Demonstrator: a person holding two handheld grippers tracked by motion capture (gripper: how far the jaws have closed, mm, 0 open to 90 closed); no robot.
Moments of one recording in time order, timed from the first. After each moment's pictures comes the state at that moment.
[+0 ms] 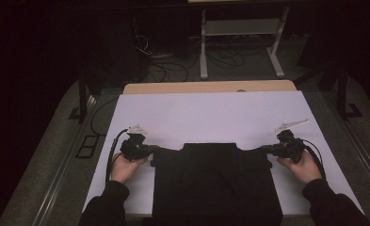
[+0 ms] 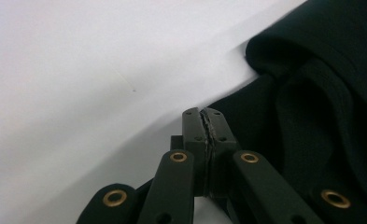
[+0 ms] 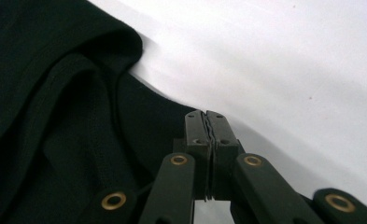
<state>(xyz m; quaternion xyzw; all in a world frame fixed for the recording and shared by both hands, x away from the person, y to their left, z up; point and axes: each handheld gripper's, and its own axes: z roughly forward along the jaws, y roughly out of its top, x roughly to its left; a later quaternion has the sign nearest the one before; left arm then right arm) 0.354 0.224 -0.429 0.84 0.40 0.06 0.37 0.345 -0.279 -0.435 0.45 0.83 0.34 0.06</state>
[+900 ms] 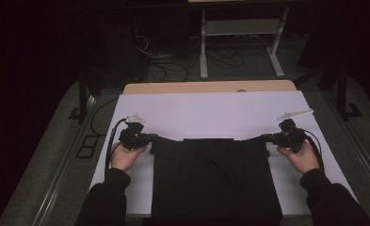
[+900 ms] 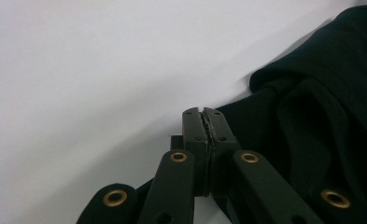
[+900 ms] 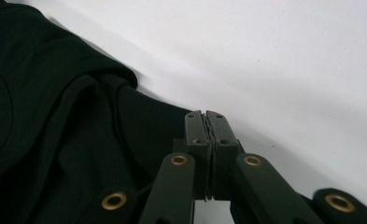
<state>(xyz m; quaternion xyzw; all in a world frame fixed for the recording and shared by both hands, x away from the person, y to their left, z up) 0.376 0.226 -0.406 0.83 0.40 0.10 0.37 0.367 -0.284 -0.418 0.46 0.81 0.37 0.07</state>
